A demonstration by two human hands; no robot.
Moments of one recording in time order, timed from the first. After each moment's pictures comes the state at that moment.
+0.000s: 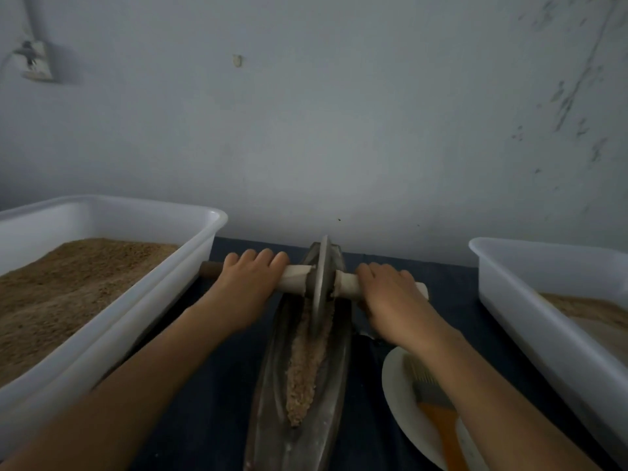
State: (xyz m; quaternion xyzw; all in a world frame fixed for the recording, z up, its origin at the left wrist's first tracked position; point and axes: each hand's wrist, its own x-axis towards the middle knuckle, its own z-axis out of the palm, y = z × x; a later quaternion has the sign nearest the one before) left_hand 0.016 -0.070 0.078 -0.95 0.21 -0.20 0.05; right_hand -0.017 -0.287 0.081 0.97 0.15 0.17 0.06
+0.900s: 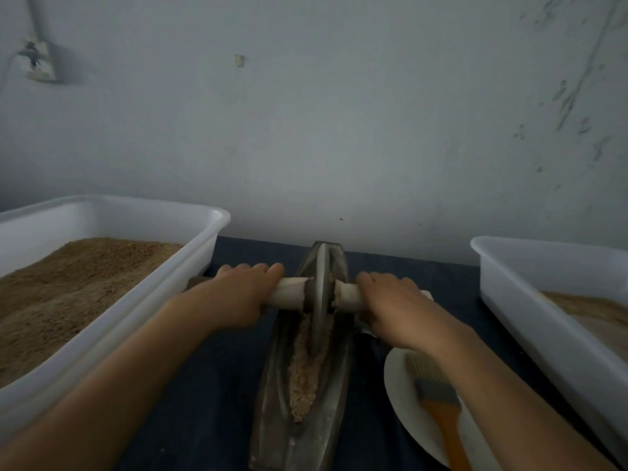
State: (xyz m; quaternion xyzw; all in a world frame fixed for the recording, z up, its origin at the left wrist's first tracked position) left_hand 0.004 -0.060 0.094 -0.97 0.24 -0.04 0.04; right_hand -0.033 -0.282 0.094 0.98 0.16 0.09 0.05
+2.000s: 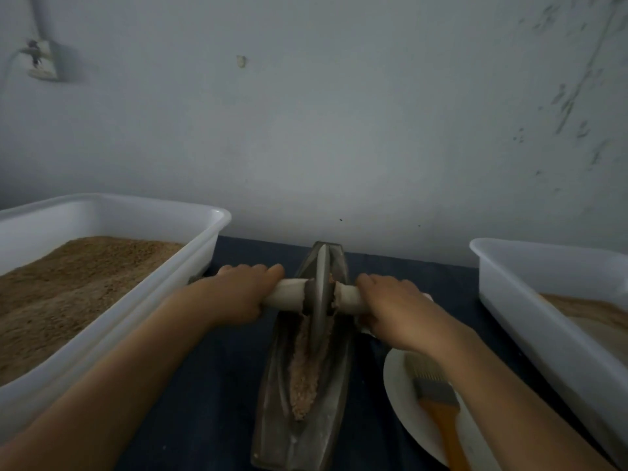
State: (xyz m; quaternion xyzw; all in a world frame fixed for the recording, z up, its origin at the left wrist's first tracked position) left_hand 0.000 -0.059 0.102 -0.97 0.23 0.00 0.03; right_hand -0.035 -0.282 0.095 0.98 0.16 0.08 0.04
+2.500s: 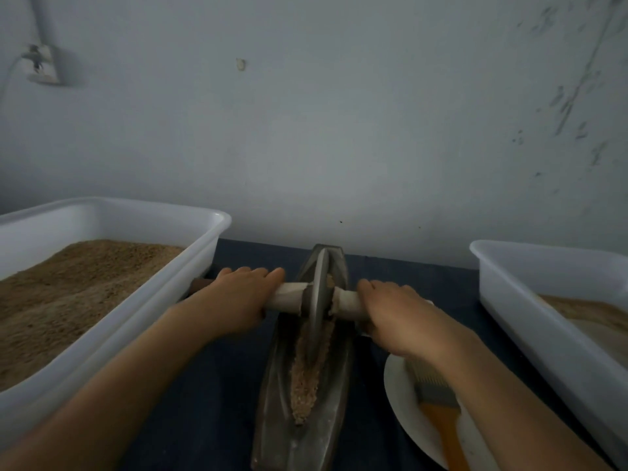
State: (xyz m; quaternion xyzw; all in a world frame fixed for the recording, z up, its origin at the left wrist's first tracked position) left_hand -0.004 -0.059 0.096 -0.97 0.24 -0.05 0.03; right_hand -0.040 -0.278 0.099 0.98 0.17 0.06 0.06
